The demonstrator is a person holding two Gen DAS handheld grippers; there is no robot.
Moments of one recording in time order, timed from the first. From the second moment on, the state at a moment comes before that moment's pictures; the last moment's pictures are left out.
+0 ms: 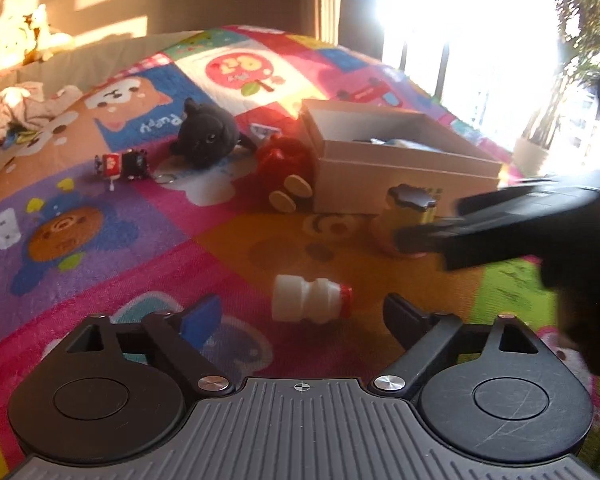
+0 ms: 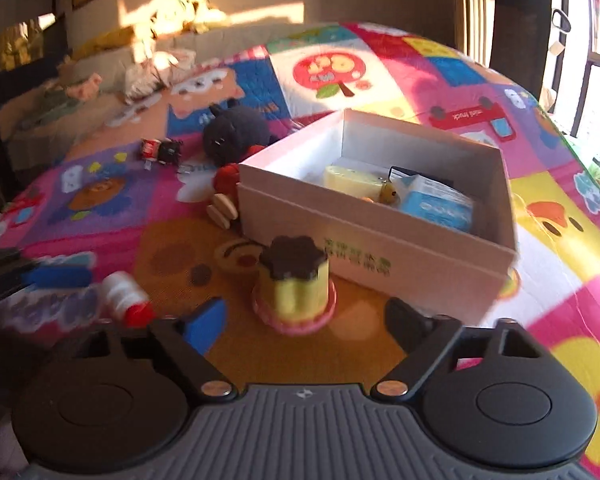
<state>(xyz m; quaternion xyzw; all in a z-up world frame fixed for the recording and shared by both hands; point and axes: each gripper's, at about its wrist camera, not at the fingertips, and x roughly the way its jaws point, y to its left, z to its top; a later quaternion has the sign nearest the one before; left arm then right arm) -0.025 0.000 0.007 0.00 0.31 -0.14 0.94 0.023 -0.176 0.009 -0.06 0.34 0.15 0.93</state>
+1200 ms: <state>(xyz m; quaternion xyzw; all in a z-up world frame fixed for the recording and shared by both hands) 0.081 -0.086 0.101 0.08 0.16 -0.17 0.97 -0.023 -0.272 0.149 -0.03 0.19 0.12 0.97</state>
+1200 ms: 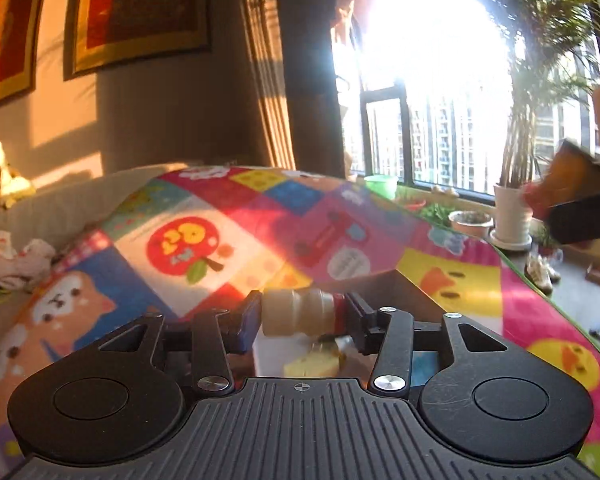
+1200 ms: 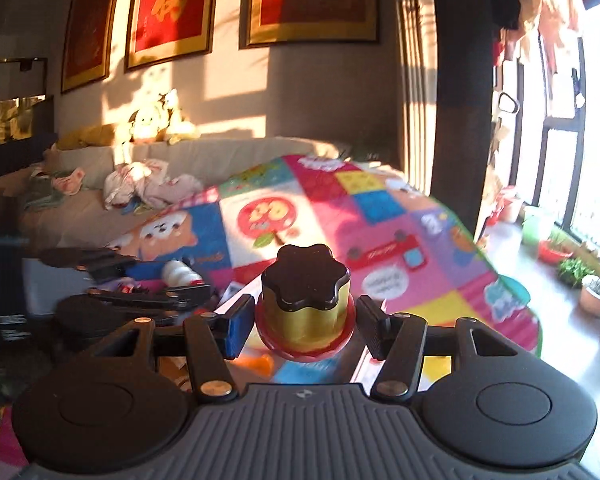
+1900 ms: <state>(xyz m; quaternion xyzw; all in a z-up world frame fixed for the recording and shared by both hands) 0.066 -0.060 0.017 -0.01 0.27 -0.27 0.93 0.183 -0.222 0.099 0.01 0.32 0.12 0.94</state>
